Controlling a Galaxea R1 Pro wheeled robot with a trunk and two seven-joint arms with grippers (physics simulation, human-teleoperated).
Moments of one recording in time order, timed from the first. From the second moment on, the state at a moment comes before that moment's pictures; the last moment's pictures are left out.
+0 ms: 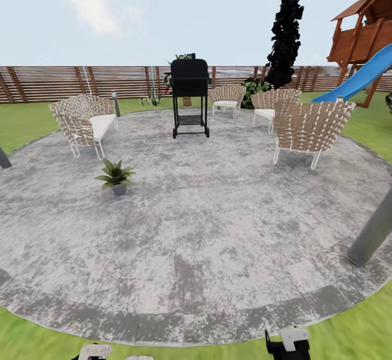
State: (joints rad) left arm -0.38 0.16 -0.10 -0.07 0.15 -0.44 -0.12; right arm -0.41 -0.04 -0.31 -0.04 0.55 -0.62 -0.24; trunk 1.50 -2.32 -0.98
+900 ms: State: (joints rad) left arm -0.37 0.16 -0.10 -0.07 0.15 -0.44 -0.12; right arm -0.41 -0.04 -0.31 -0.04 0.55 -0.62 -0.24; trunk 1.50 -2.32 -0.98
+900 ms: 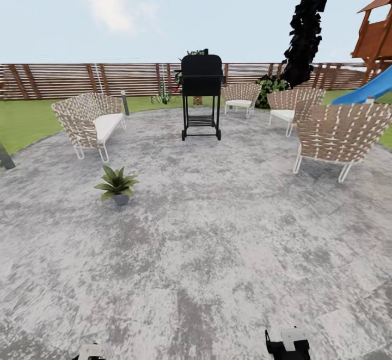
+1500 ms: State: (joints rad) left arm -0.37 0.16 -0.10 -0.07 0.15 -0.44 -0.12; right arm -0.41 -0.04 -0.31 -0.04 0.55 -0.62 -0.24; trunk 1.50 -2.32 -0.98
